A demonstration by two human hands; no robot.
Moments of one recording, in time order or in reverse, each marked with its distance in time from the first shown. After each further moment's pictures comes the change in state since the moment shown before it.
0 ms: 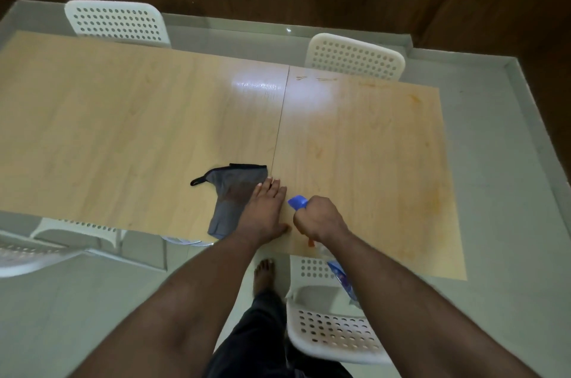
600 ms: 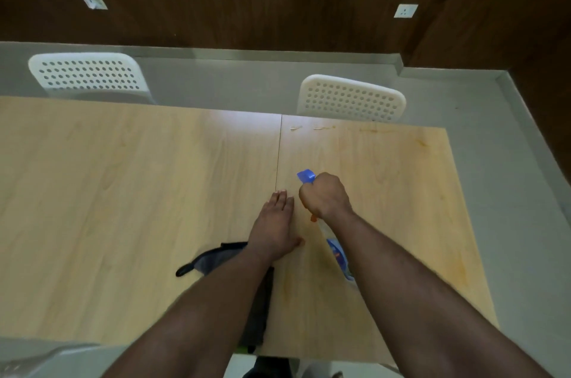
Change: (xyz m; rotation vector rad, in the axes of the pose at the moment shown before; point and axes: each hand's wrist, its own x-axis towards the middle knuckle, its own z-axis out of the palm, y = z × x) left_hand 0.148 -0.017 -0.064 -0.118 0.018 -0.021; right_hand 0.163 -0.104 -0.101 0.144 0.225 0.018
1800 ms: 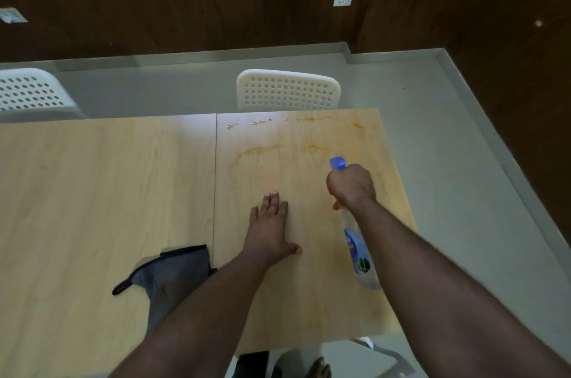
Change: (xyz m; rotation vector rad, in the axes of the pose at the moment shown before) left_hand 0.019 0.114 0.042 0.102 -0.152 0.083; right_hand 0.016 0.131 -0.127 0.195 0.234 0.307
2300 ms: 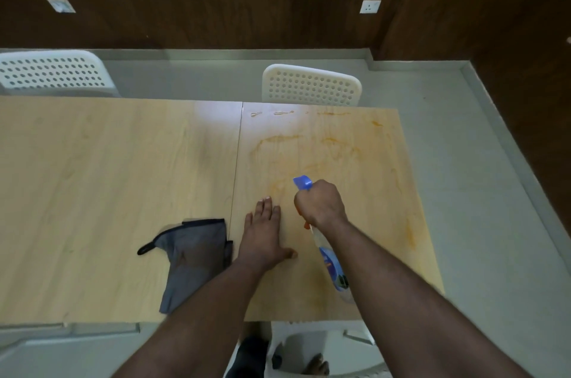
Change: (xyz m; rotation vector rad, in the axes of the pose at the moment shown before) left_hand -0.071 -0.026 0.024 -0.066 0.063 -0.136; right_hand -0.091 0.004 0.064 -0.081 -0.232 -0.199
